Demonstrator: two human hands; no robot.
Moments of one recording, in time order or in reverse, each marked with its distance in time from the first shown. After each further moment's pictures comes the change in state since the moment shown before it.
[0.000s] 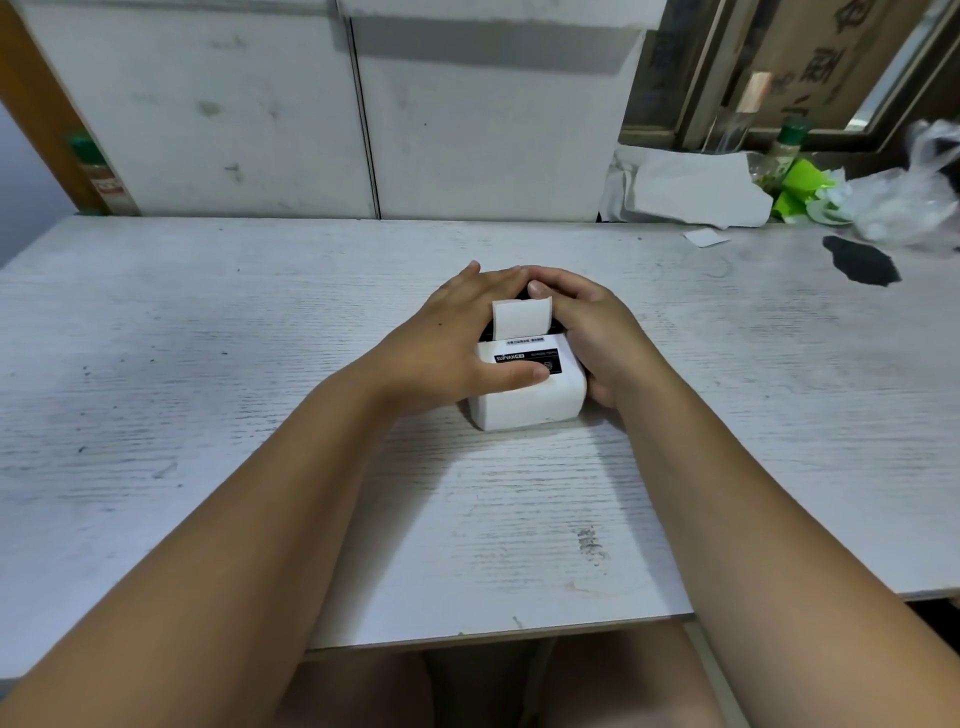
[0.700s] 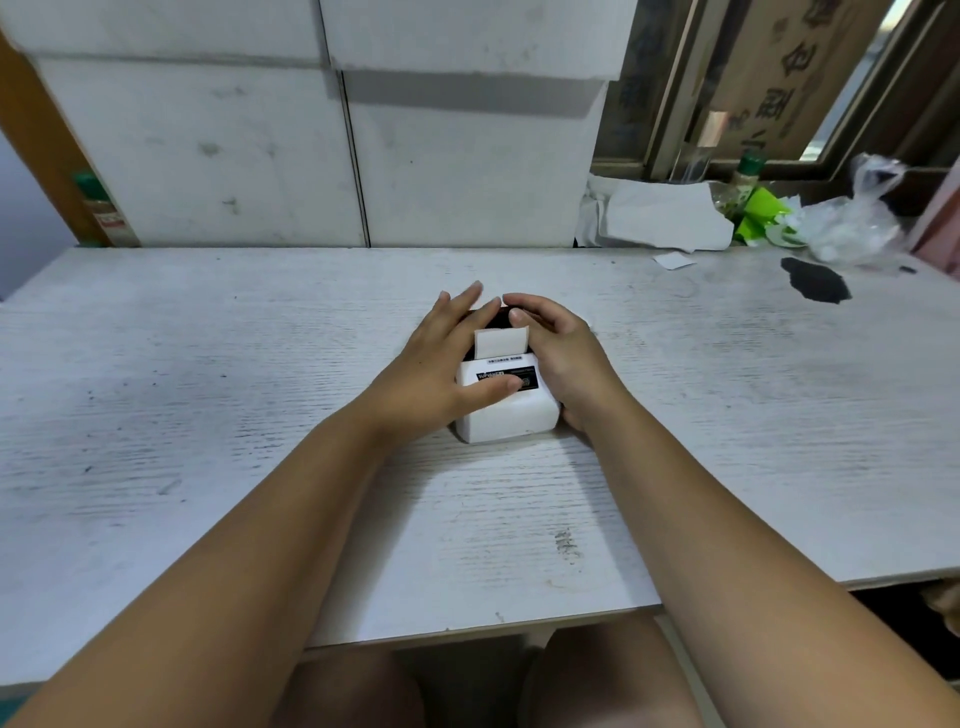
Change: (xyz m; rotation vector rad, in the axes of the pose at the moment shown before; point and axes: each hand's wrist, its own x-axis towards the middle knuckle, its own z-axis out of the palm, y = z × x) left_hand -0.007 -0.009 0.013 -0.076 0.061 -0.101; right_hand -0.012 0.002 0.006 -0.100 0.113 -0.028
